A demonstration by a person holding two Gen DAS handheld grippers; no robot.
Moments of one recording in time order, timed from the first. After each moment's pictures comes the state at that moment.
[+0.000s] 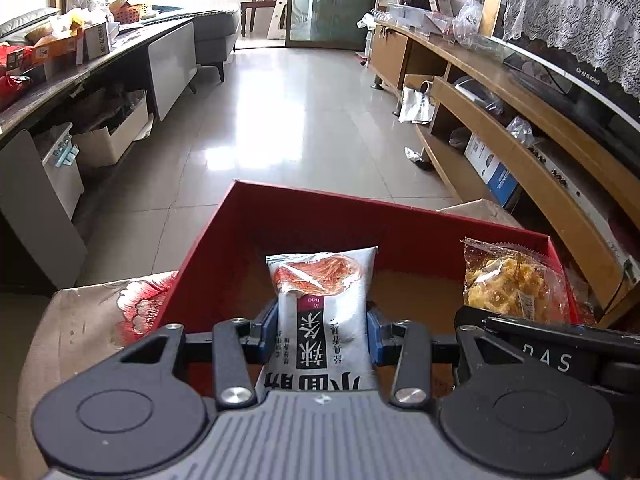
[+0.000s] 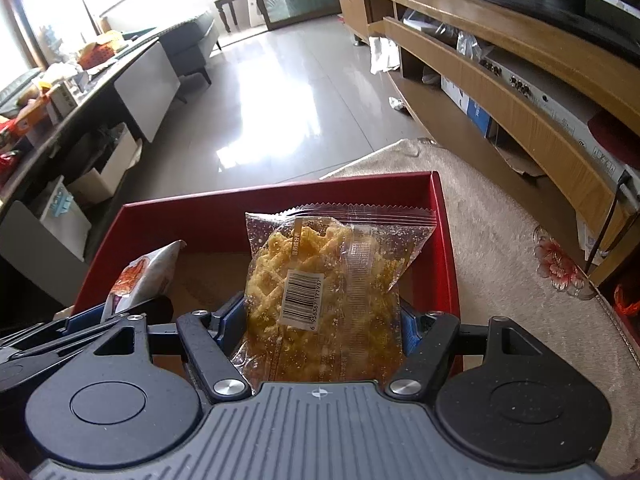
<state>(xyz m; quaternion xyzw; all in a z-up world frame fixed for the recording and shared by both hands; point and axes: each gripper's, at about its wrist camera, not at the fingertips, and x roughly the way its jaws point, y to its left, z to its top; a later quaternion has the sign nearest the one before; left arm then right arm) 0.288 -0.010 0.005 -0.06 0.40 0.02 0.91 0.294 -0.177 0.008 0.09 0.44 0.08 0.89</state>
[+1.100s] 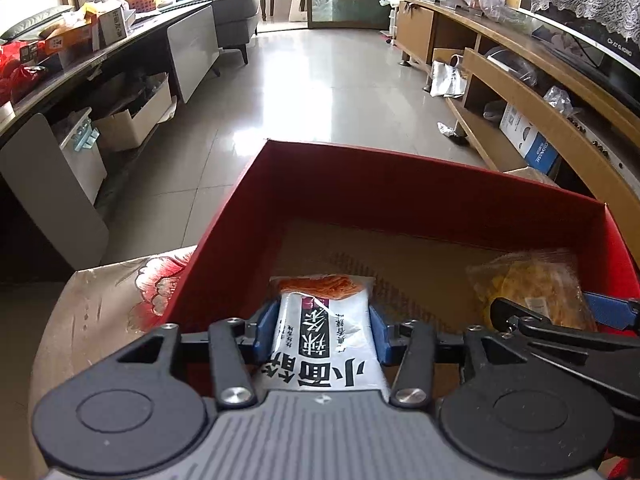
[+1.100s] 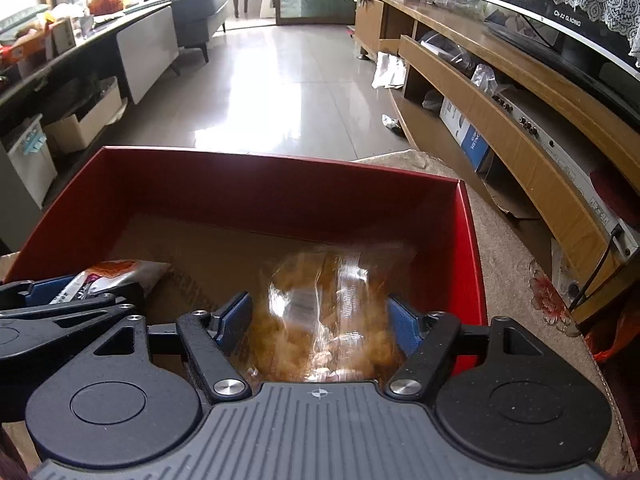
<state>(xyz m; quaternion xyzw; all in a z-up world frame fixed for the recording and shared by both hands) 0.297 -0.004 -0.024 -0.03 0.43 0.06 0.90 0.294 -0.143 -0.011 -0.03 0.42 0.05 0.91</state>
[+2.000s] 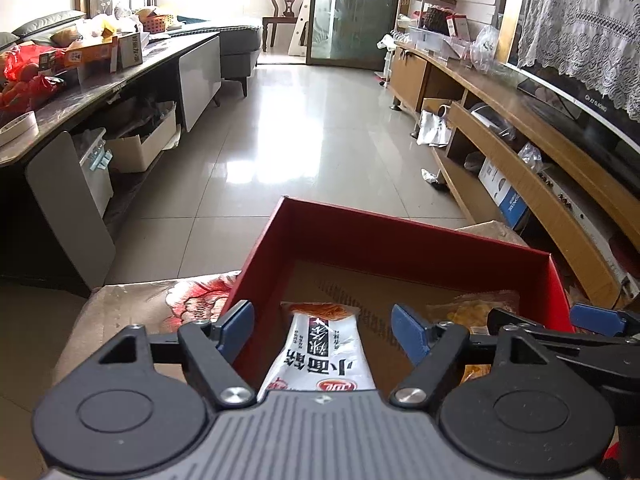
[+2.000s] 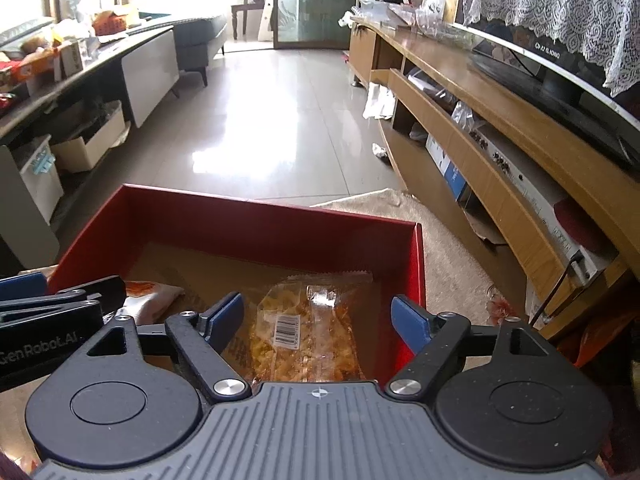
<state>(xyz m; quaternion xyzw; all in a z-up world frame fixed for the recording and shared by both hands) 0.253 0.013 0.031 -0.07 0.37 0.05 0.92 0.272 -0.153 0.029 -0.04 0.39 0.05 0.92</state>
